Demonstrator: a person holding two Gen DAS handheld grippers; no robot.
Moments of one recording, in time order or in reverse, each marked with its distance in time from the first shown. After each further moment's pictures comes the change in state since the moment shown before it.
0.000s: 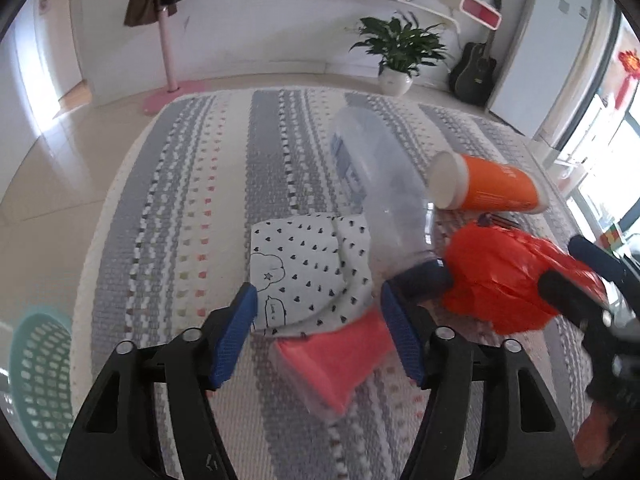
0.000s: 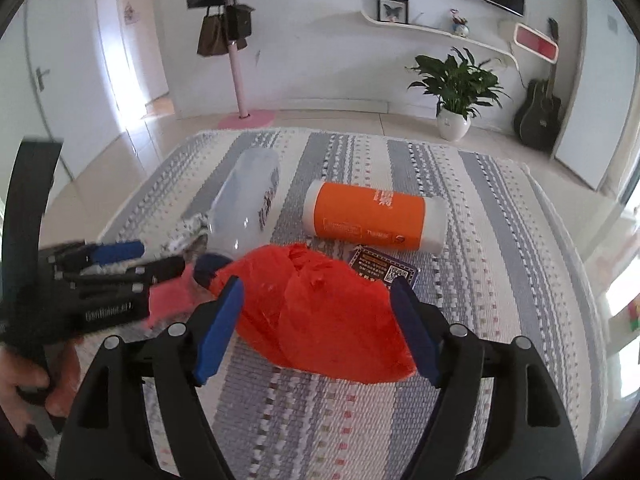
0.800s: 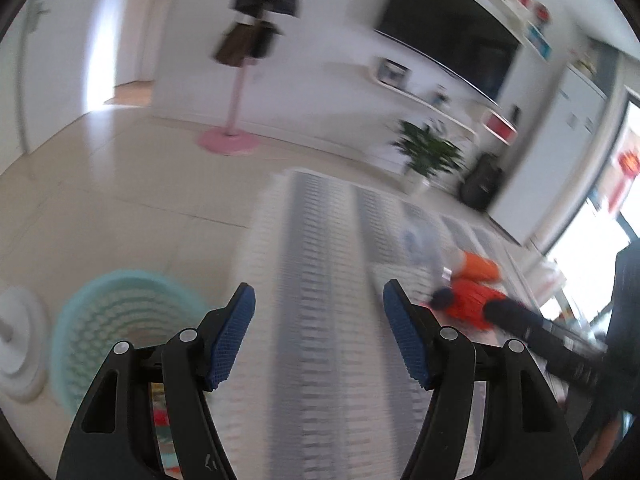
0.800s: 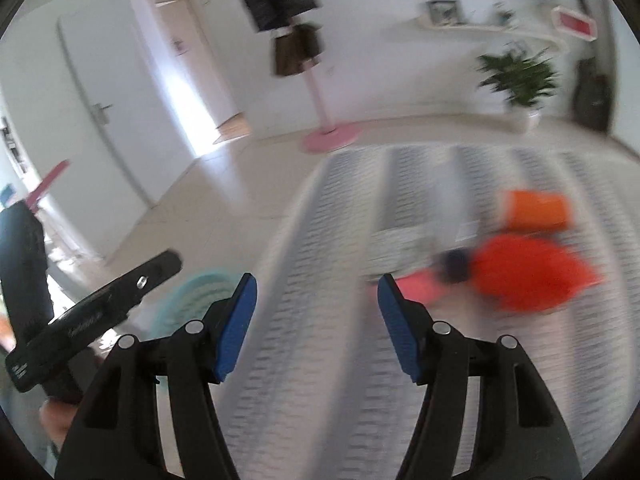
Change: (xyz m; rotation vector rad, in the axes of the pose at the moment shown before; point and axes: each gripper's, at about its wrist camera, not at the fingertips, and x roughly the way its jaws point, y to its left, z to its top) left arm -0.188 0.122 -0.065 -0.208 -0.307 -0.064; right arm -0.084 0.132 0.008 0.119 -0.056 0.268
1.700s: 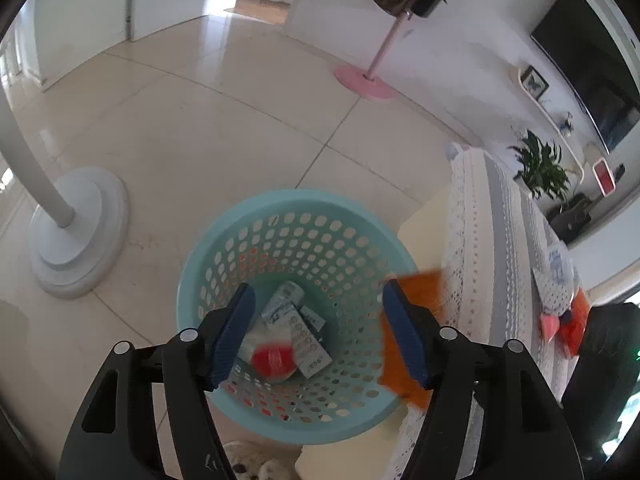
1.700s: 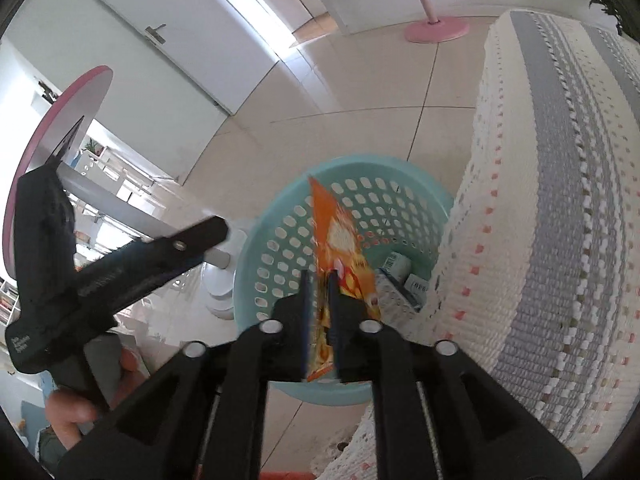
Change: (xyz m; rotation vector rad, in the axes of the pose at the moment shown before) left arm -0.036 0.232 -0.034 -0.383 0.176 0.284; right arm 0.183 0.181 -0.058 -0.013 0.384 0.346
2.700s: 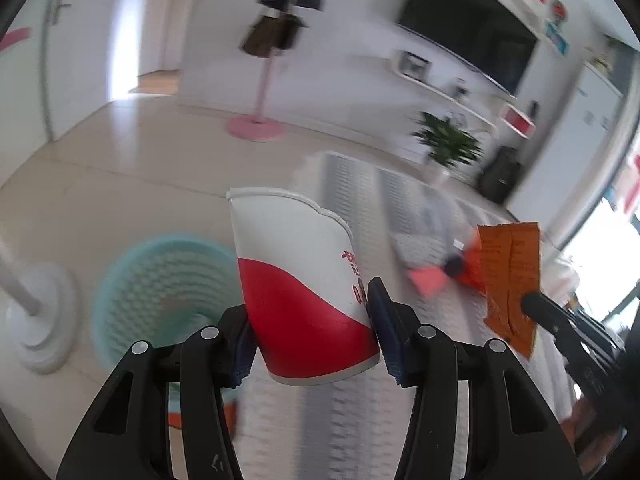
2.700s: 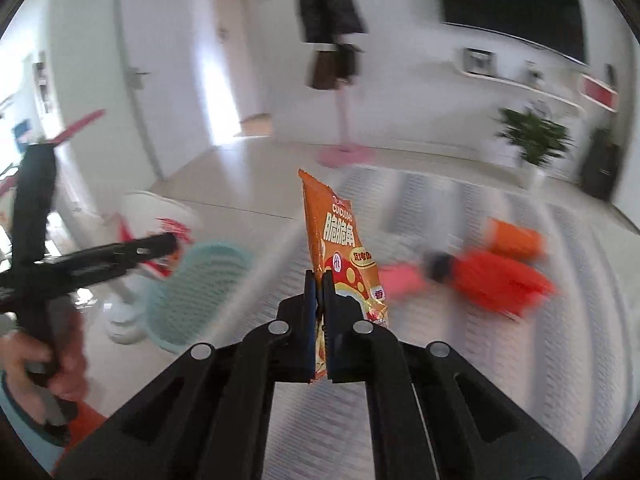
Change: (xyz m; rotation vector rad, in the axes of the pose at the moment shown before) left arm -0.081 -0.159 -0.071 0.318 -0.157 -0.159; right arm -0.259 -0.040 -0.081 -0.235 -0.395 -0.341
